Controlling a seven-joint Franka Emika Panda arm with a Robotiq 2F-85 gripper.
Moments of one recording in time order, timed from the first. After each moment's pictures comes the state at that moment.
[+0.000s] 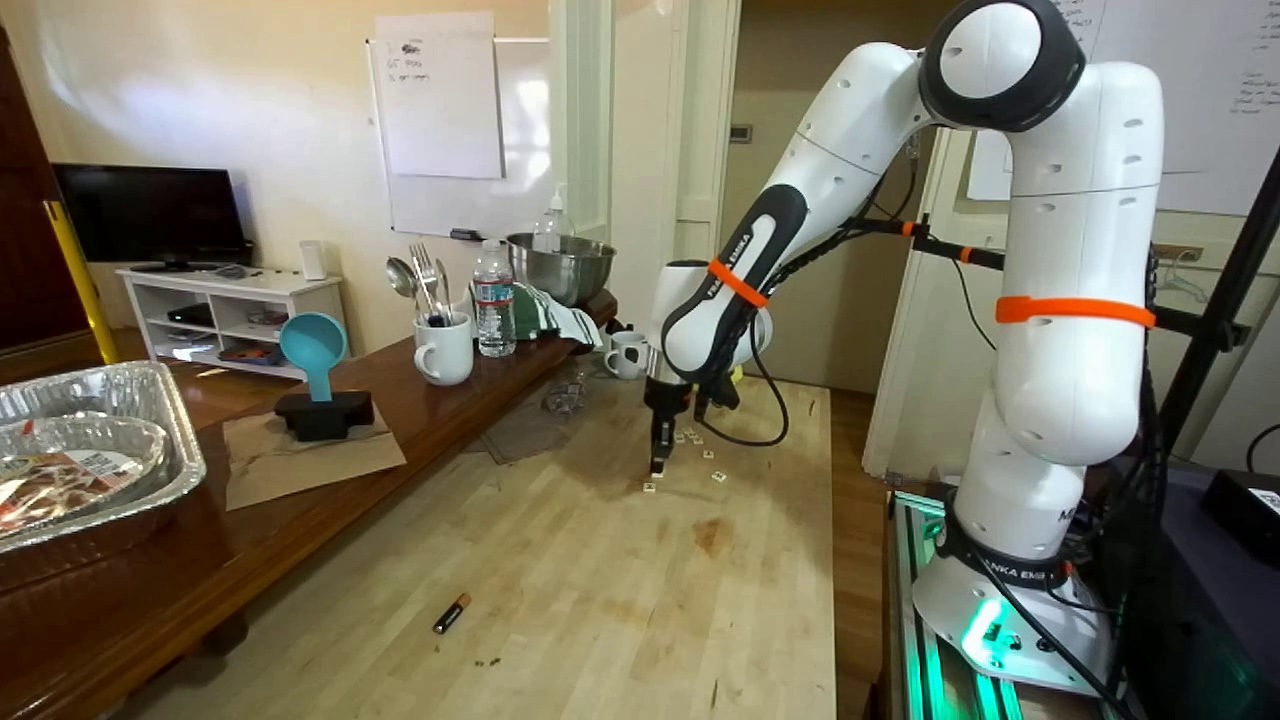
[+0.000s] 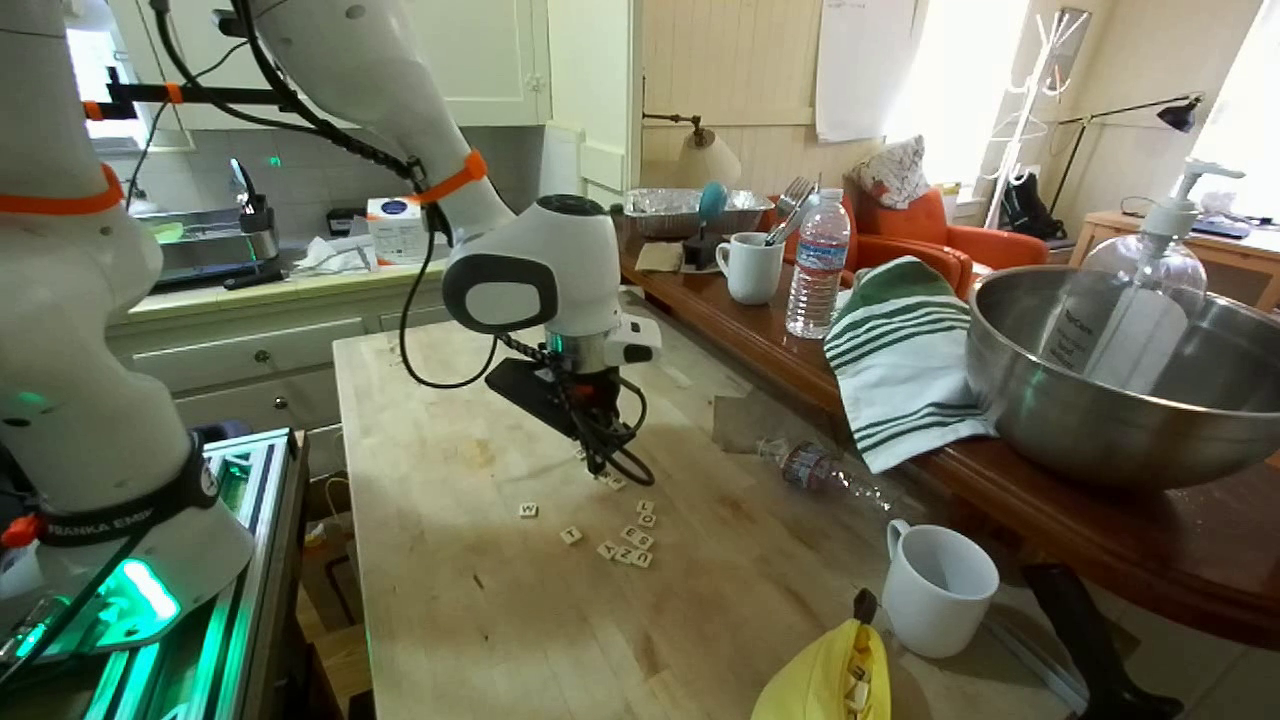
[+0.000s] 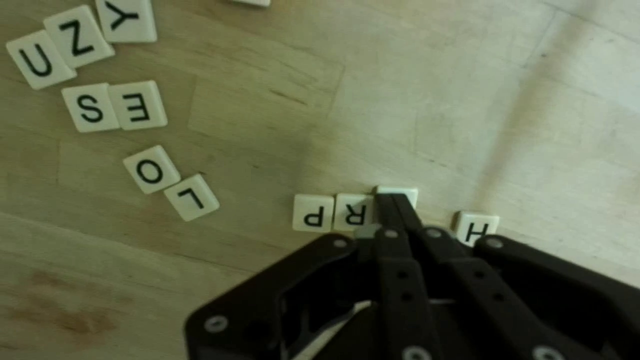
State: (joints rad) arm -0.16 0.16 0.01 -2.55 0.10 2.80 -0.67
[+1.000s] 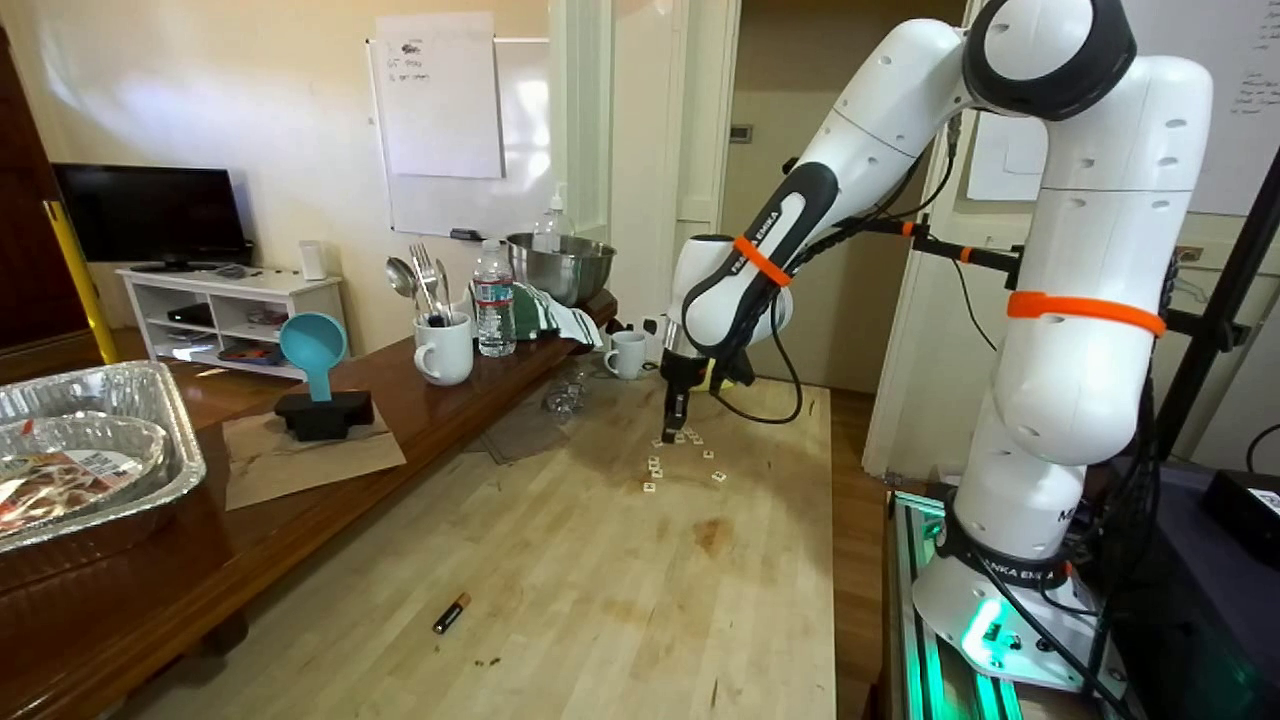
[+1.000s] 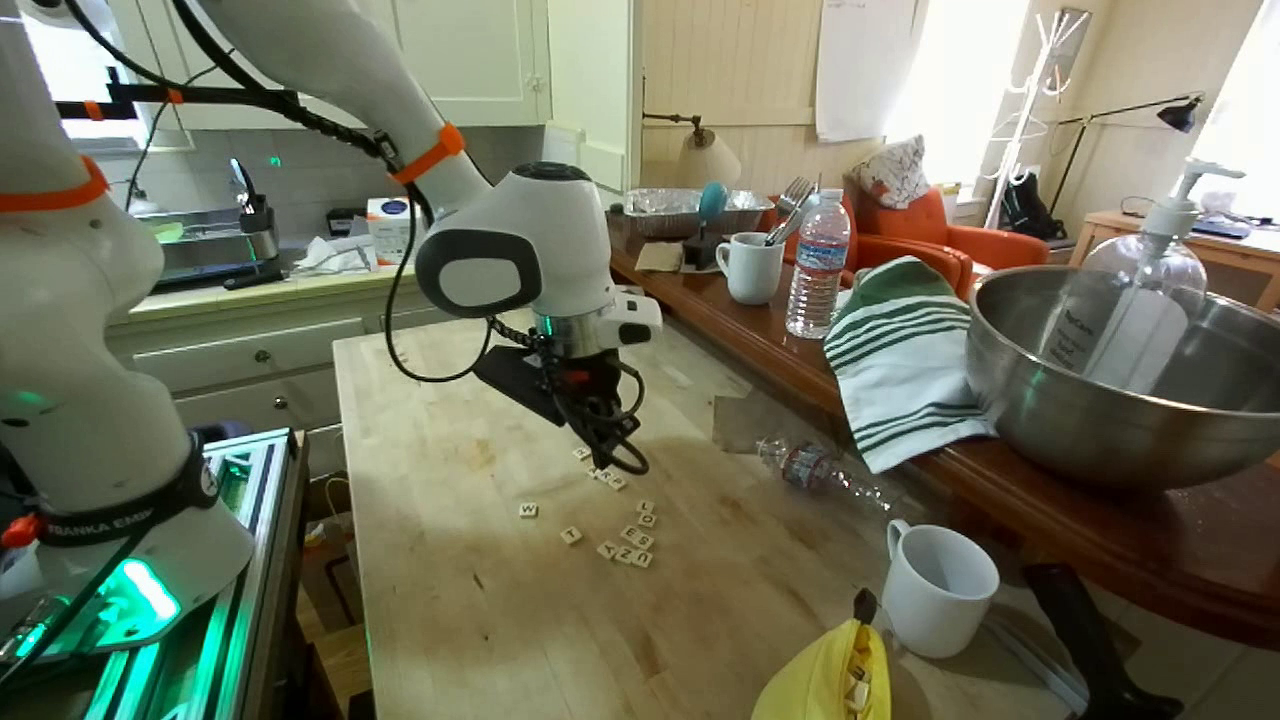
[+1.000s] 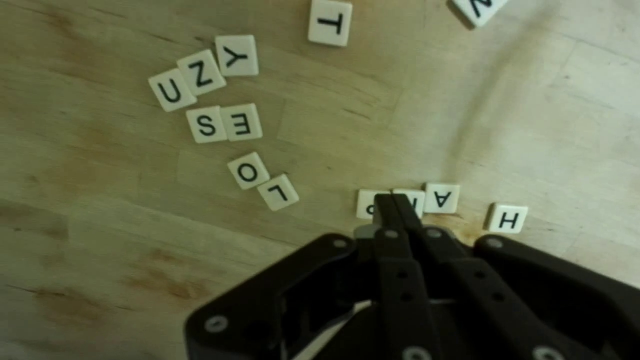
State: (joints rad) arm -0.17 0.04 -0.05 -2.60 0.06 2.80 -0.68
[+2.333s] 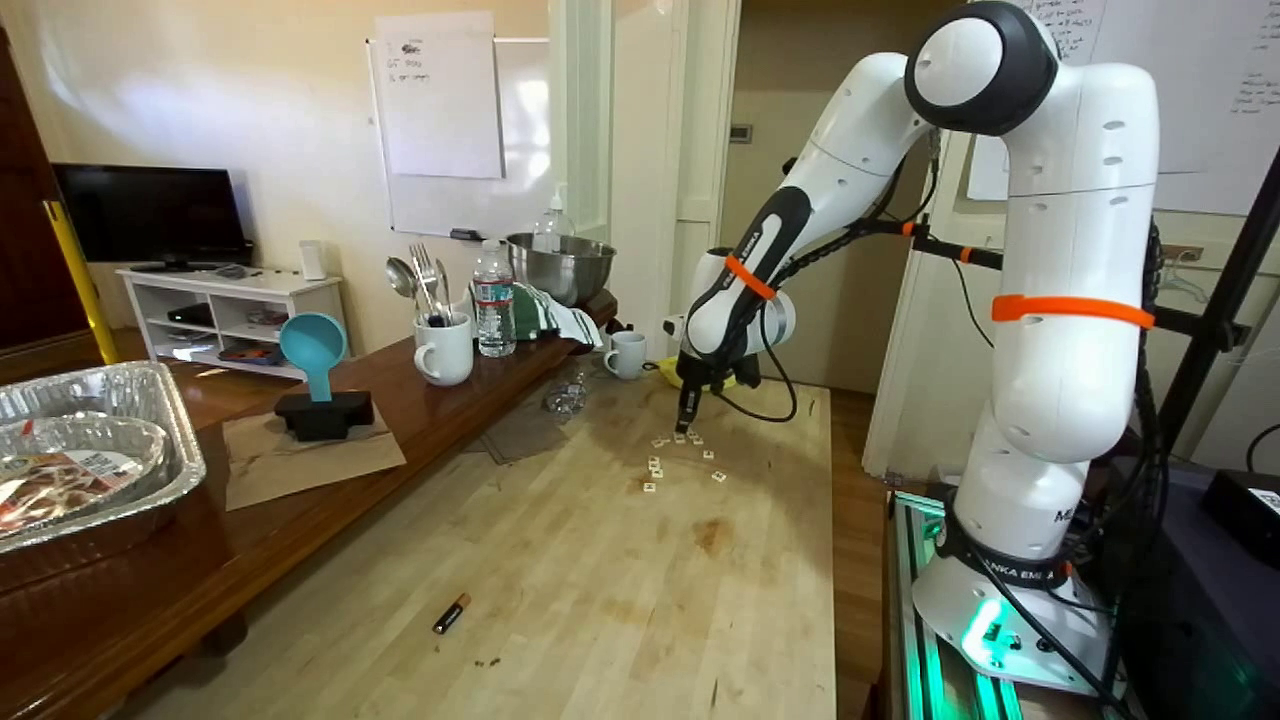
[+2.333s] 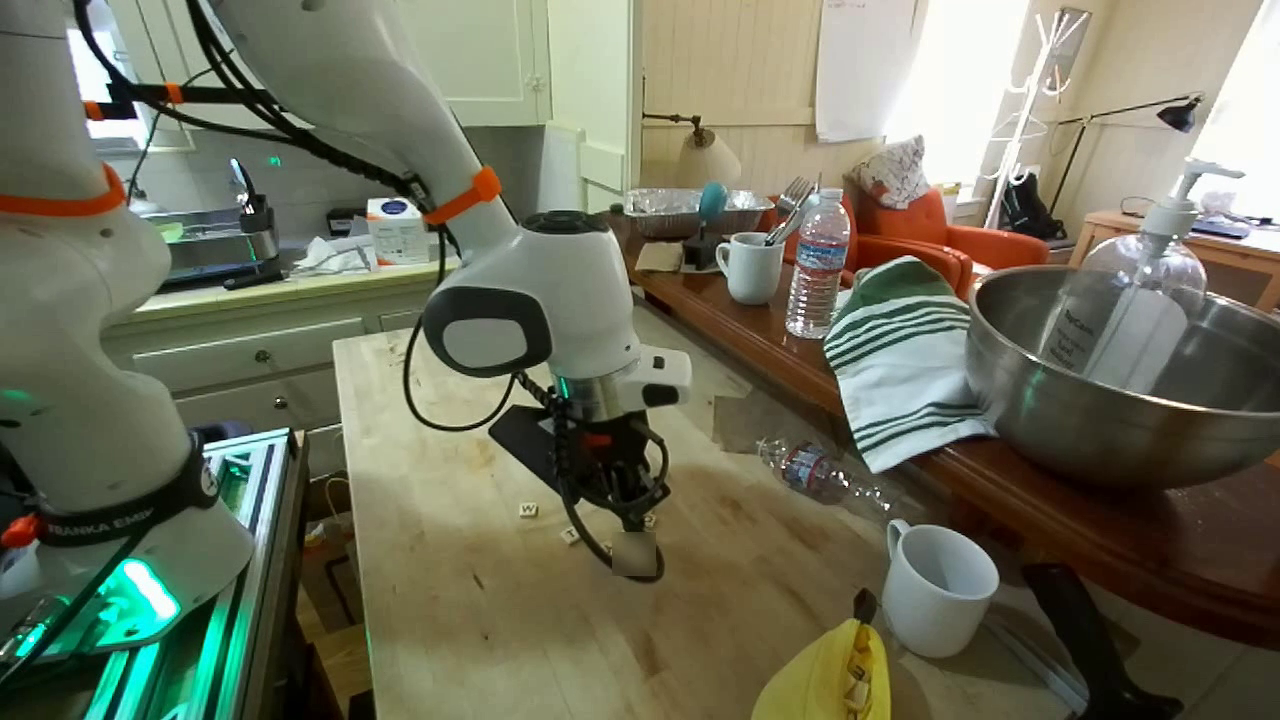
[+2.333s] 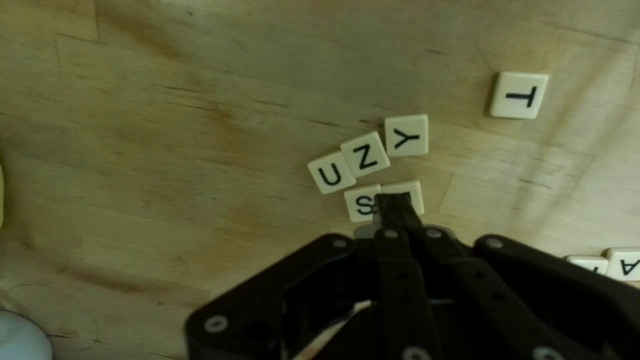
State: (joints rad) arm -0.24 0.18 -0.13 -2.55 0.08 2.92 -0.74
